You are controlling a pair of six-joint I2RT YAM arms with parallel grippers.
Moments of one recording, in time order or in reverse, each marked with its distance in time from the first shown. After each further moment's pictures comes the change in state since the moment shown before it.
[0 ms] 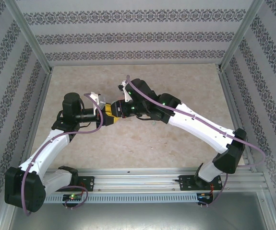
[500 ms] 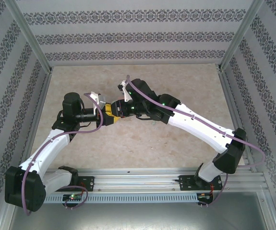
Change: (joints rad) left arm 0.000 0.005 -0.001 0.016 0.009 -0.018; right arm -0.006 0.007 -0.016 0.043 -0.025 -0.004
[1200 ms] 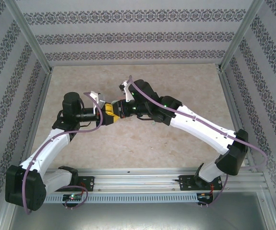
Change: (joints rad) left arm 0.002 0.010 -0.002 0.026 0.019 -0.035; right arm -0.006 -0.035 -0.079 0.099 -0.034 -0.003
